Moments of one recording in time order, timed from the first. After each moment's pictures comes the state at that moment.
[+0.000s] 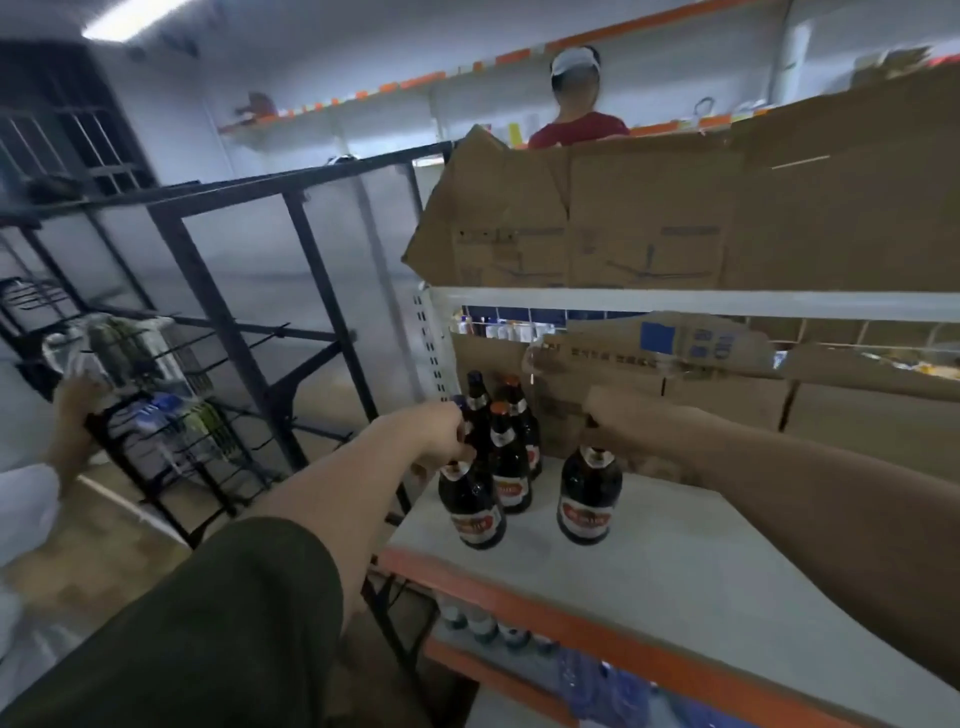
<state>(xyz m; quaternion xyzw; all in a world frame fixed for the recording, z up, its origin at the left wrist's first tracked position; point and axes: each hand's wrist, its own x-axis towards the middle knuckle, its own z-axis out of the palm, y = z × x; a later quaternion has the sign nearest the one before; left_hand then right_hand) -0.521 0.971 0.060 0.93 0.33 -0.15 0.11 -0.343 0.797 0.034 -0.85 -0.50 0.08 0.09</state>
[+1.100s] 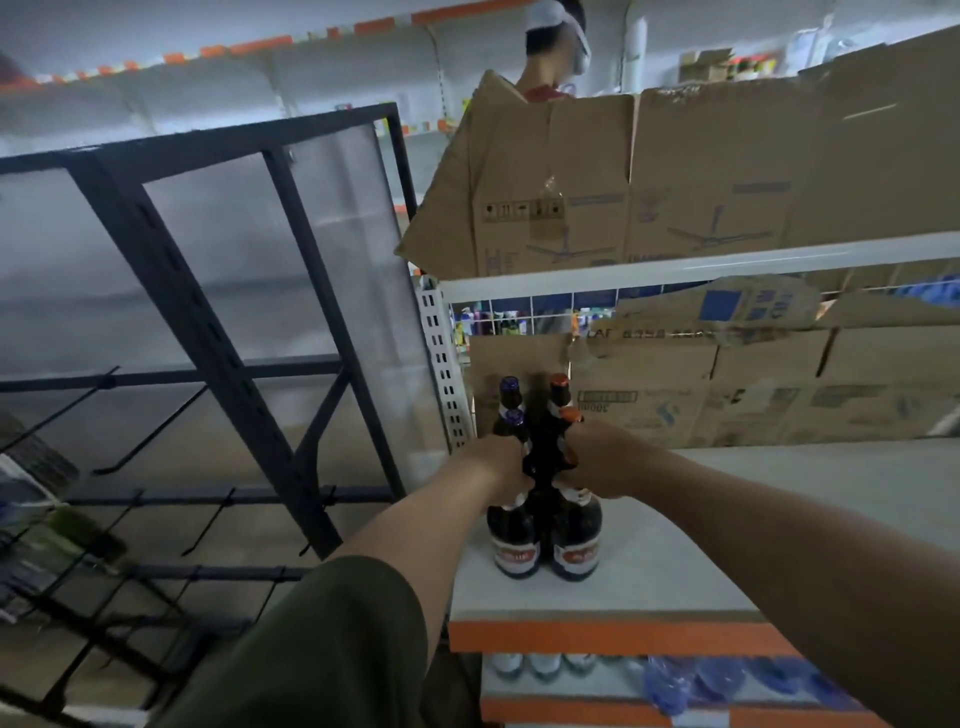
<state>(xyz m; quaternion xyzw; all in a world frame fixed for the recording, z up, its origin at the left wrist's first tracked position) -0.506 1.122 -0.010 0.97 0.12 -0.19 0.12 -0.423 0.979 -0.033 -0.91 -0.39 0.11 0.06</state>
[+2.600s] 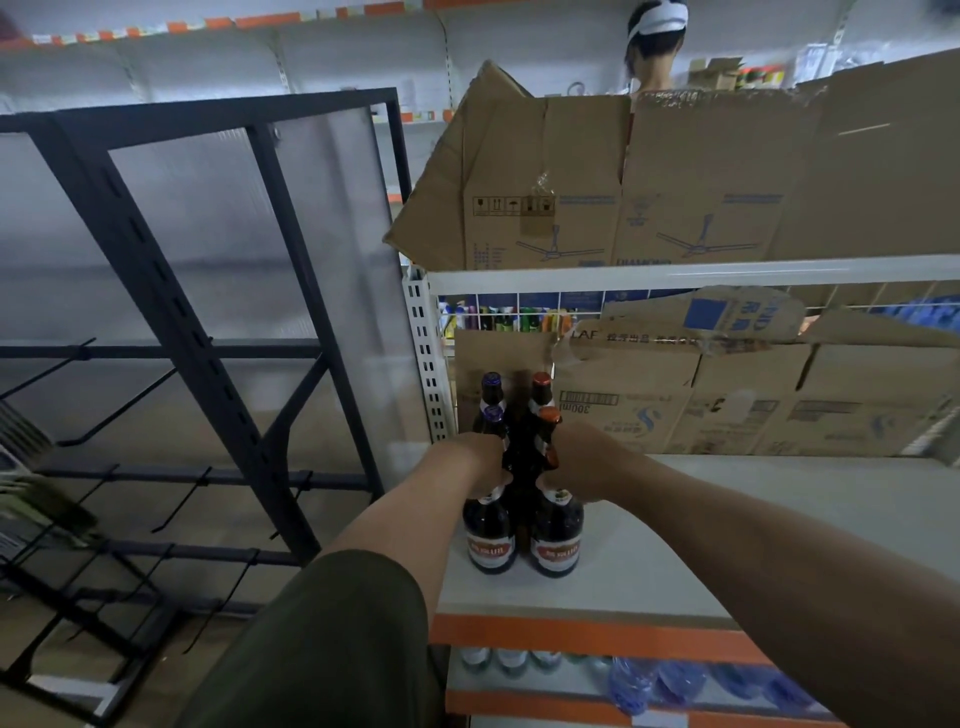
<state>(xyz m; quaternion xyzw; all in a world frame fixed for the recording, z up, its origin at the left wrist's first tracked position) -0.503 1.108 0.001 0.95 0.15 -0.24 0.13 -0.427 0.968 -0.029 -0.91 -0.36 0.14 0.14</state>
